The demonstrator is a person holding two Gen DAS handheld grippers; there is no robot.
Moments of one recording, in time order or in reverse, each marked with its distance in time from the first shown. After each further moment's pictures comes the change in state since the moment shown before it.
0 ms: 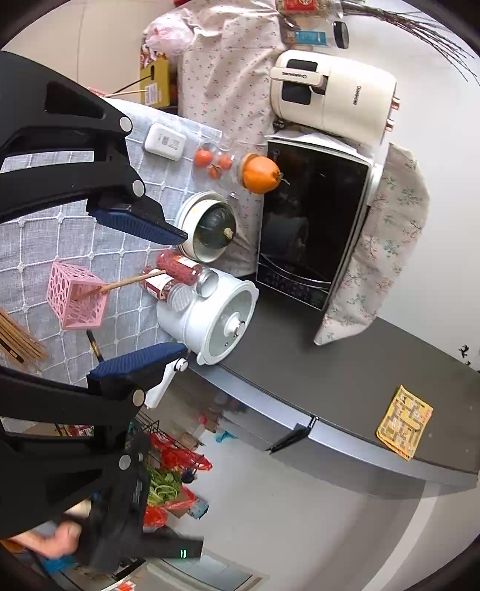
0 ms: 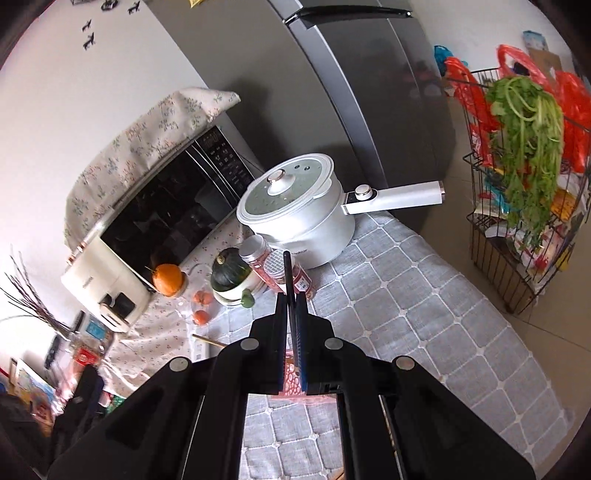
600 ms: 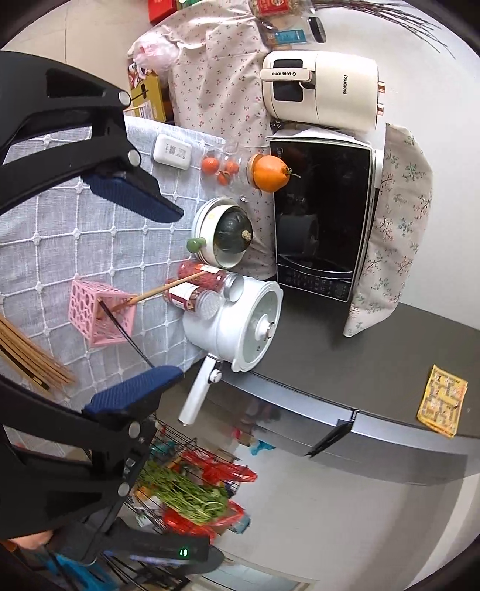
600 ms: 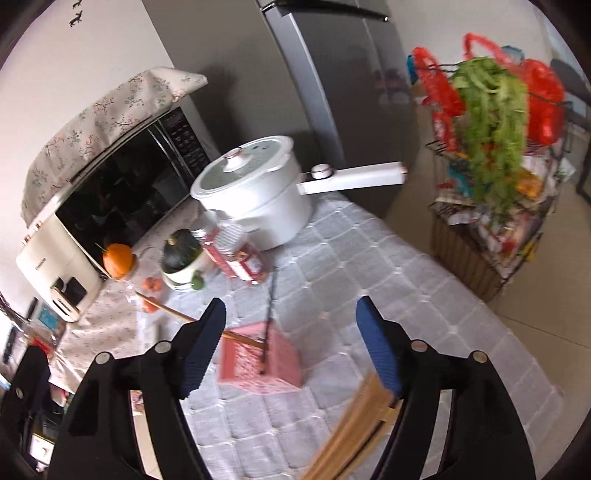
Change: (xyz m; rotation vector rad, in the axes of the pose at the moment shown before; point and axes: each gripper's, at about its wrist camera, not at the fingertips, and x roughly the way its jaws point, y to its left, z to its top) left arm 0.009 -0.027 -0.037 0.149 0.075 0.064; right arm 0.000 -0.025 -0.059 -0.037 -0.055 -0.195
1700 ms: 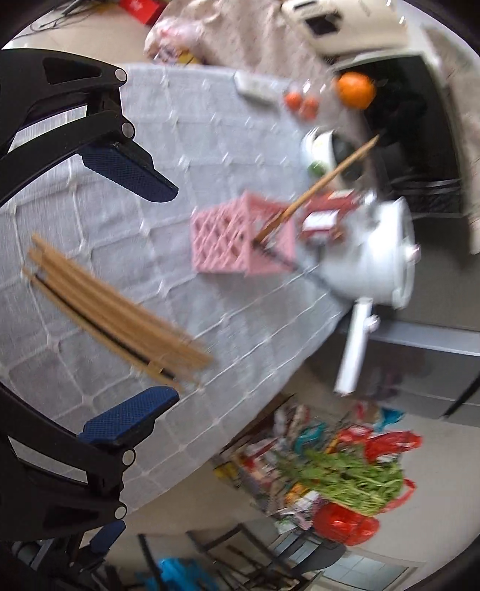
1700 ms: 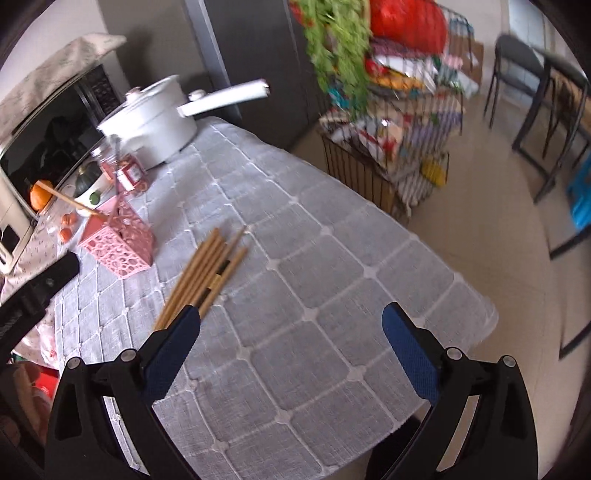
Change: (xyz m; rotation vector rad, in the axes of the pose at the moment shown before) left arm 0.079 -0.090 -0.126 0.240 0.443 -0.049; right arm -0.040 -0.150 -0.126 0.094 0.181 -0.230
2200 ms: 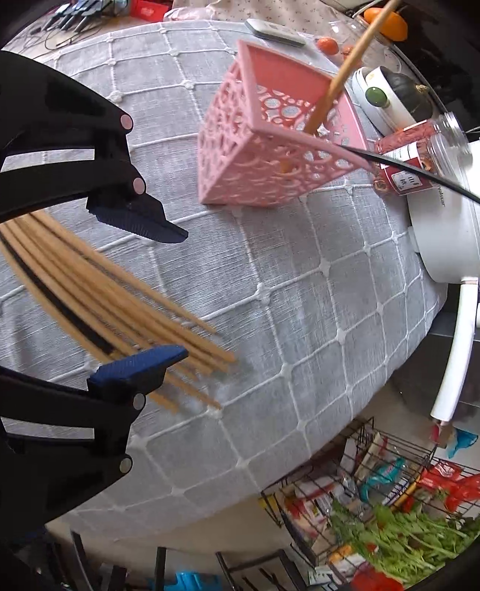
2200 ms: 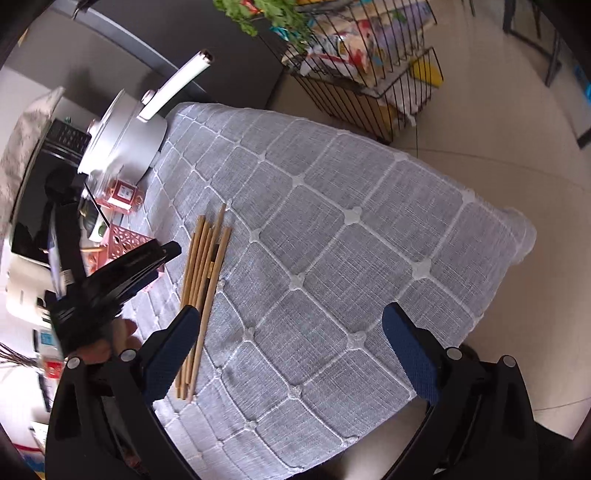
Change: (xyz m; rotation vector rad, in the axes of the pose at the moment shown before) left arm 0.129 -0.033 0.028 -0.003 0.312 0.081; right arm 0.024 -0.059 0.005 0.301 0.240 0.203
